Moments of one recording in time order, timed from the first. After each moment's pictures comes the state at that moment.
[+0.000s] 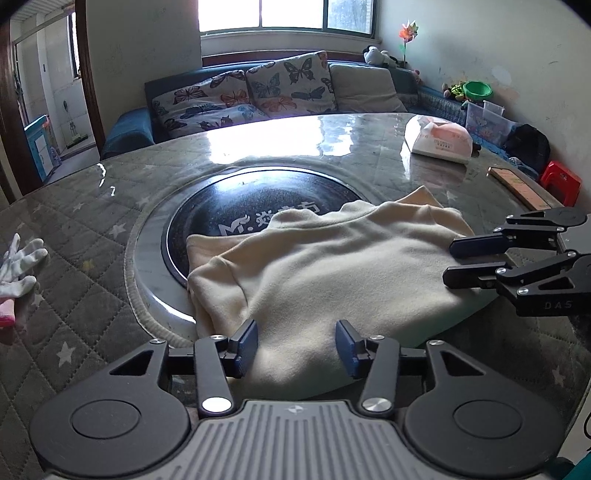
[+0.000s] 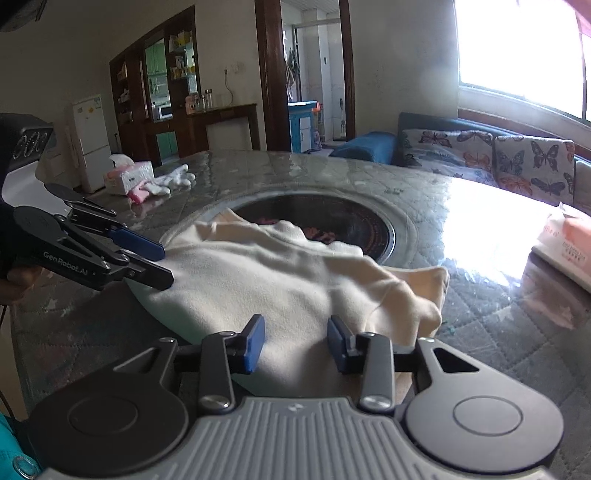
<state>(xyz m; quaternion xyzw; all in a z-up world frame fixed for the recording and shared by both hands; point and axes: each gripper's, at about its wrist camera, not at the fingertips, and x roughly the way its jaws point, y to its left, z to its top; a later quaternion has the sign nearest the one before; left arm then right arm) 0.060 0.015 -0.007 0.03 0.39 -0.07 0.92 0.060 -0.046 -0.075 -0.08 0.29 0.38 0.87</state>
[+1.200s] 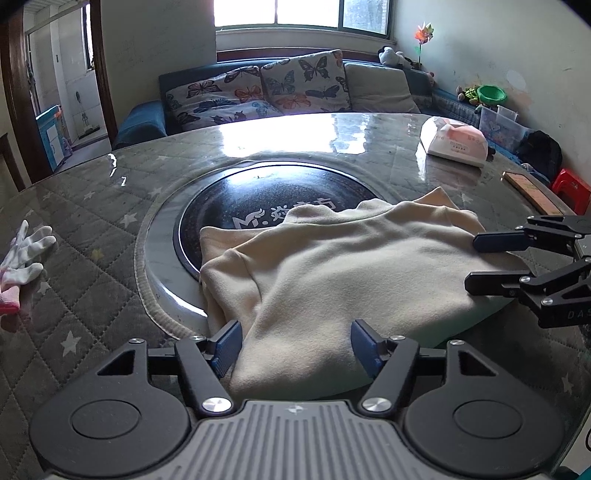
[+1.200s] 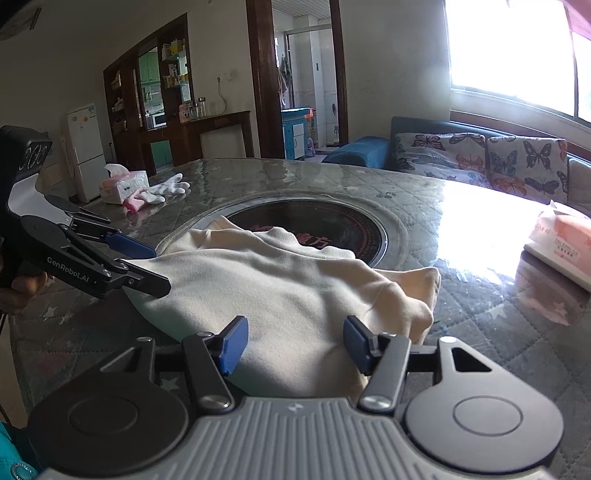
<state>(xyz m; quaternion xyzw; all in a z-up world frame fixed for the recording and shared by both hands) 0.064 0.021 -0.014 0.02 0.39 -0.05 0.92 0.058 -0.048 -0.078 -0.07 0.29 0.37 0.88</state>
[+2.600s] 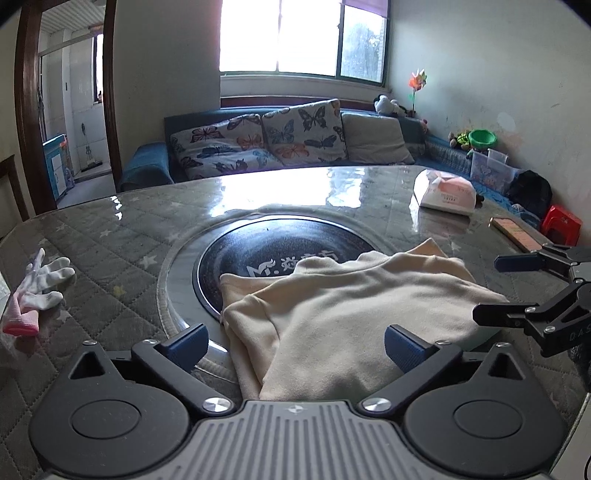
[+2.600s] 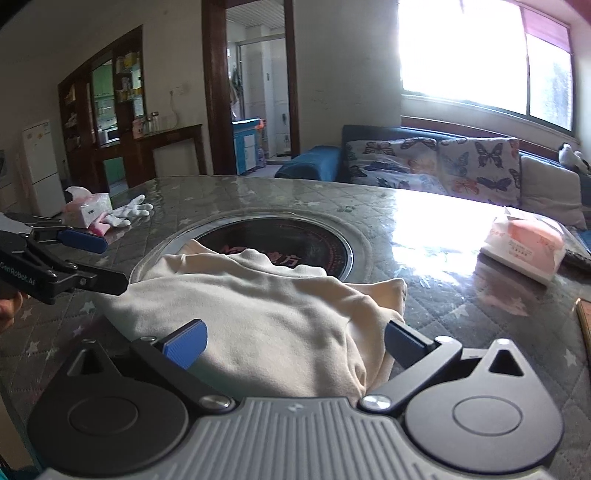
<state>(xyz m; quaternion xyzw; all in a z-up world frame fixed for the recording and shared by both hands) 0.040 0.042 0.010 -0.01 0.31 -0.06 0.95 0.036 -0.036 -0.055 -0.06 0.28 0.28 0.92</state>
